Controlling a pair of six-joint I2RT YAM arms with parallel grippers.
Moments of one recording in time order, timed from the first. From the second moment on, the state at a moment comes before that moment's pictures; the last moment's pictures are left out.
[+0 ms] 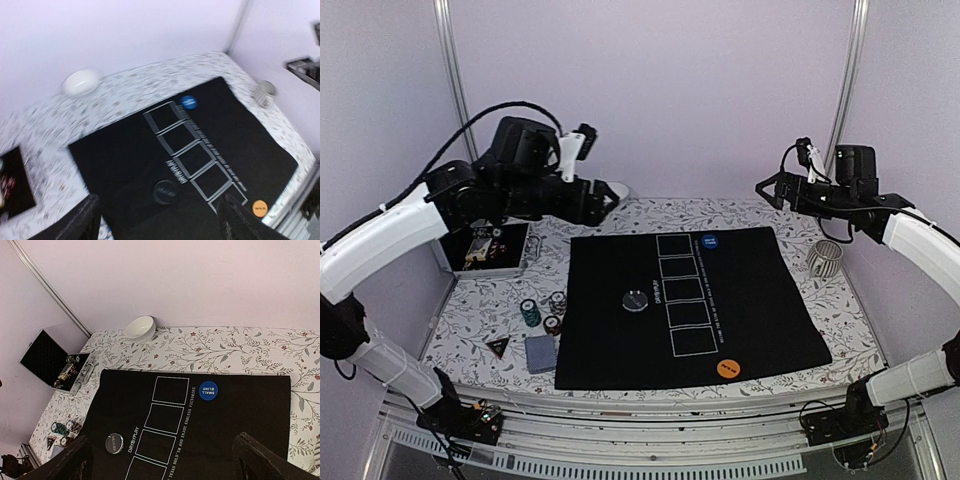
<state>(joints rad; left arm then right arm) -0.89 1.45 1.52 -0.57 -0.18 -0.22 0.25 1.27 1.14 -0.26 -0.33 0.30</state>
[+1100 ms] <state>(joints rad) -0.43 1.46 0.92 -0.66 -0.10 -0.37 0.25 1.36 1.10 -0.22 -0.52 0.36</state>
